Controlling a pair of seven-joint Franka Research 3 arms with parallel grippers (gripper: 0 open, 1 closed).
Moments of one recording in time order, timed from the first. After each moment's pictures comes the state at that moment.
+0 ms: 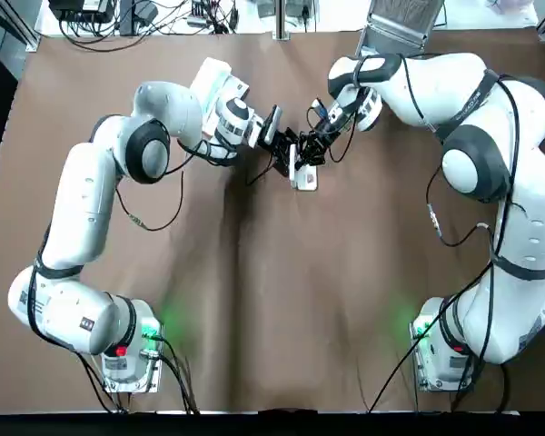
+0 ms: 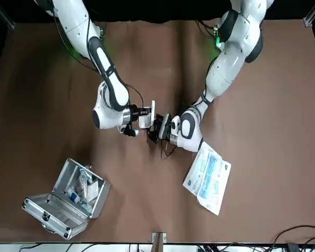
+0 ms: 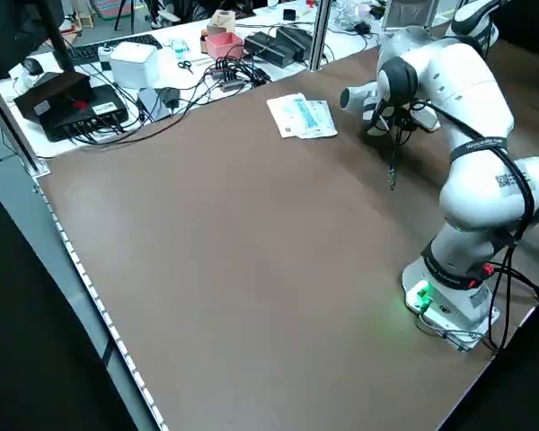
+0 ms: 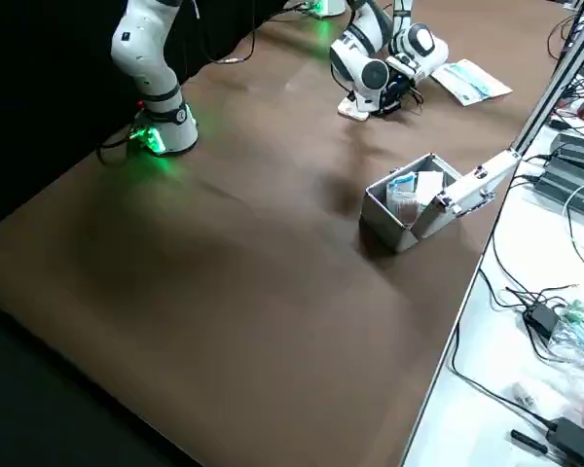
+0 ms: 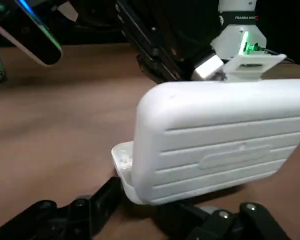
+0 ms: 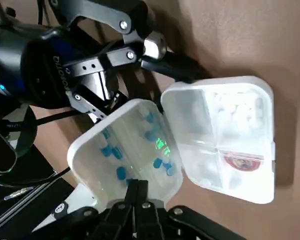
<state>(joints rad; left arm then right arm) -0.35 1.13 -0.36 -1.37 -1.21 2.16 2.37 0.56 0.59 0.00 -1.90 1.17 2.13 -0.13</state>
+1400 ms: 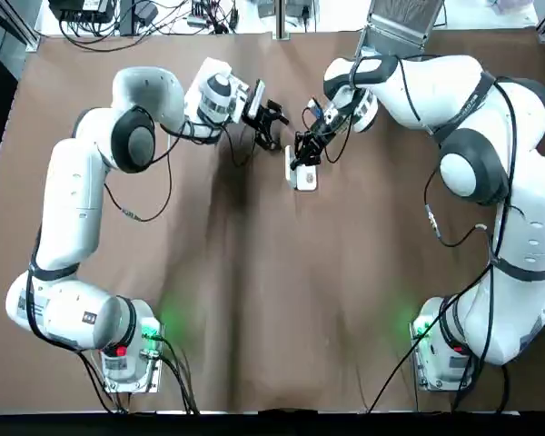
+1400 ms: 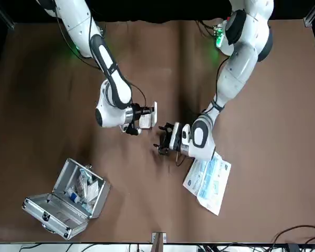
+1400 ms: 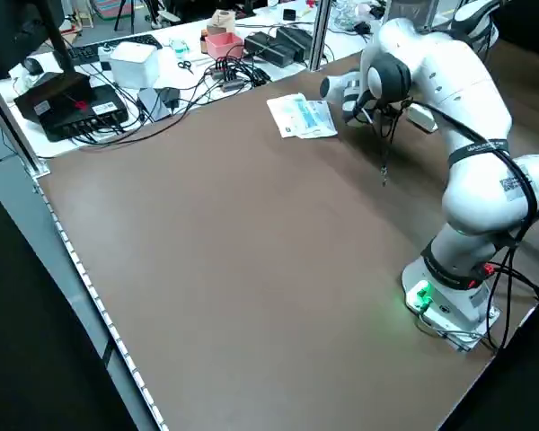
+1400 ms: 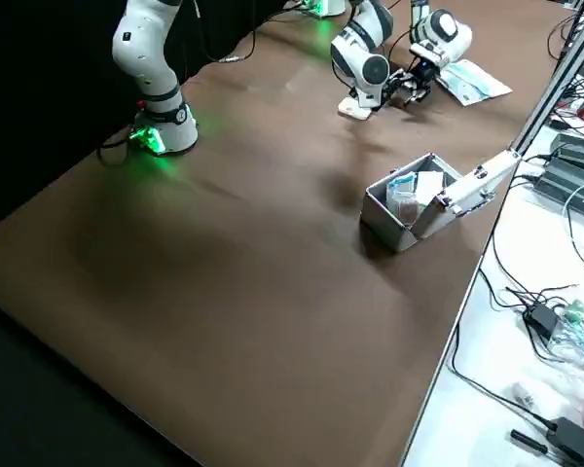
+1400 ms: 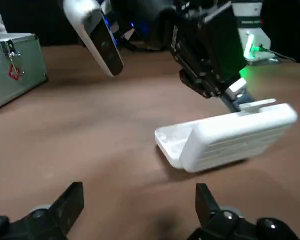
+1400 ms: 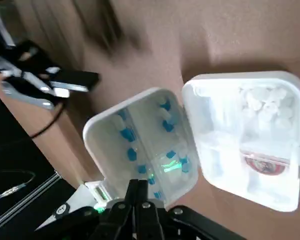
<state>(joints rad) -0.24 1.07 -0.35 -1.35 -1.10 2.08 2.28 0.59 0.59 0.00 -1.89 1.19 2.16 -0.13</state>
